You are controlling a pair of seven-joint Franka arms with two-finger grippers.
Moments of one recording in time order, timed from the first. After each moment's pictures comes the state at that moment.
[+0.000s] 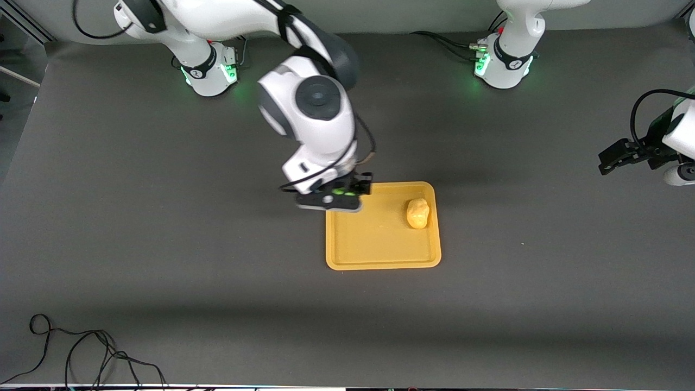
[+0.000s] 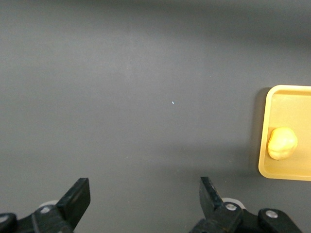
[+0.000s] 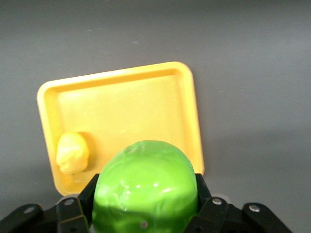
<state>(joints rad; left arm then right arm) 0.05 -0.04 -0.04 -1.75 0.04 1.75 -0.10 0.77 0.73 -0.03 -0.99 0.00 1.79 0.87</state>
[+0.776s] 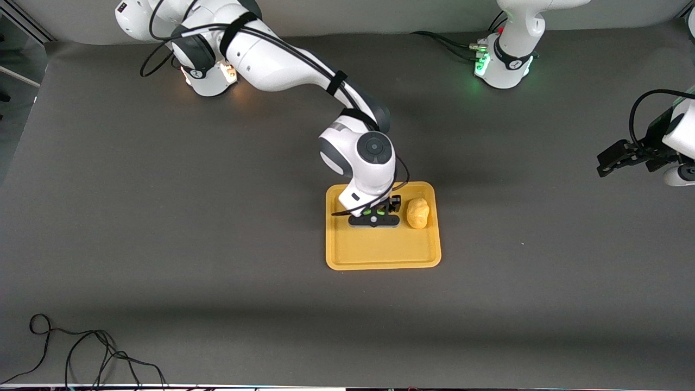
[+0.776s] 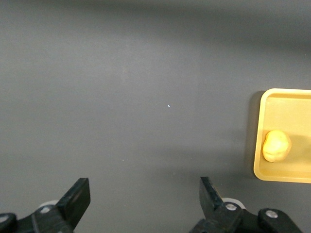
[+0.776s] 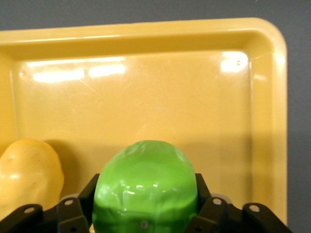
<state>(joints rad) 0.04 -0.04 -0.04 -1.75 0.02 1.76 -0.10 0.83 1.04 -0.03 -0.97 -0.04 2.06 0.87</state>
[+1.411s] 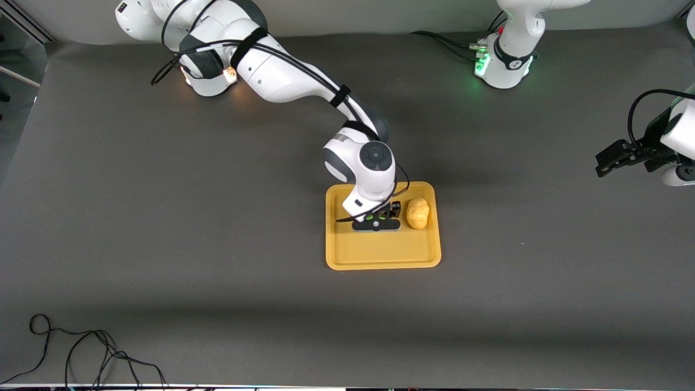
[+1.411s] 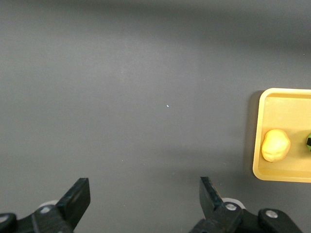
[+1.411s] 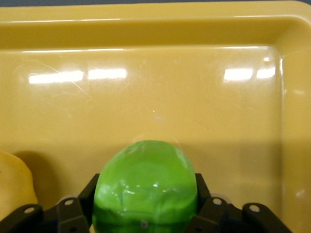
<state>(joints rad) 0.04 -0.04 -0.04 -1.75 0.02 1.76 -0.10 0.84 1.10 -0.03 -0.98 -0.08 2.17 0.87</state>
